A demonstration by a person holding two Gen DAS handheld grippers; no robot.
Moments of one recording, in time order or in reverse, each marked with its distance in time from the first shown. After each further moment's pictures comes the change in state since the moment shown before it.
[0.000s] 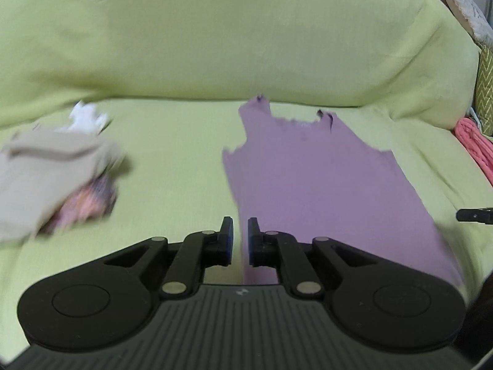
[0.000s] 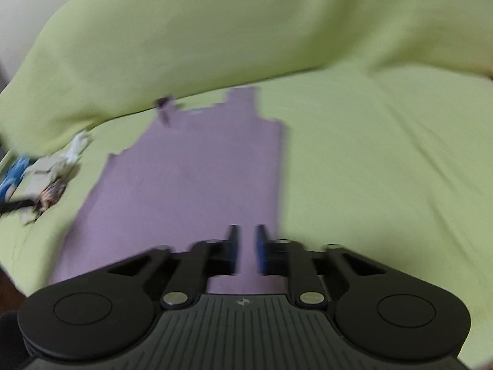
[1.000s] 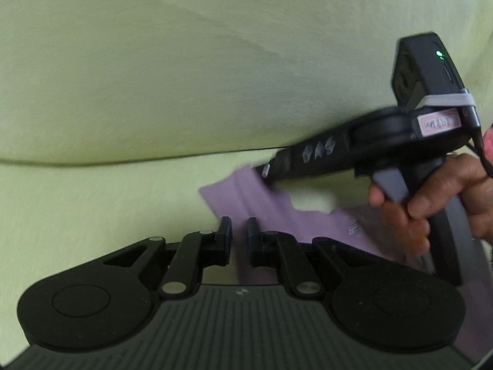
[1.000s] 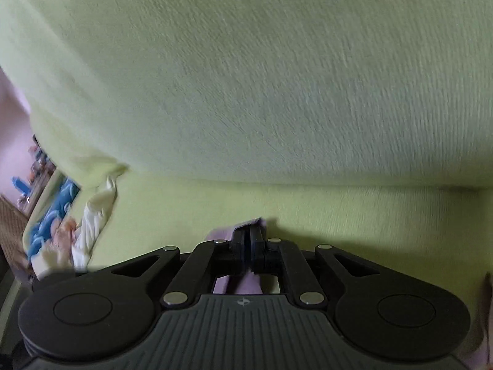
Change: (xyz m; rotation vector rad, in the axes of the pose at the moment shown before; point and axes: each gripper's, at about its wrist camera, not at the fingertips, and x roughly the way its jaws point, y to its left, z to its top) left arm 0.285 -0.004 0.143 0.114 0.020 -0.124; right arm 0.351 0.055 0.242 -0.003 0.145 0.392
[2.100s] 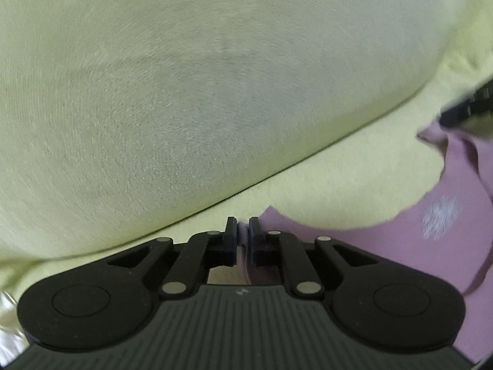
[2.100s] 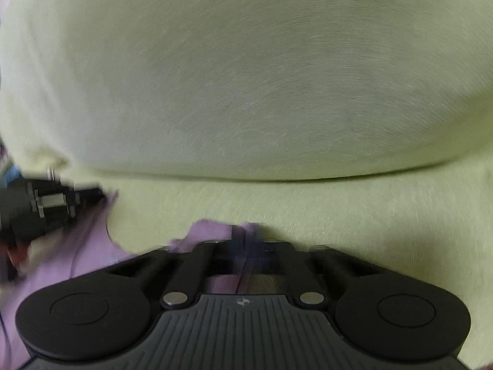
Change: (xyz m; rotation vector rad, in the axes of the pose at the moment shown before) left arm 0.024 -0.016 0.005 0.316 -0.030 0.262; right arm -0.129 -0.072 -0.051 -0.185 -0.145 -0.323
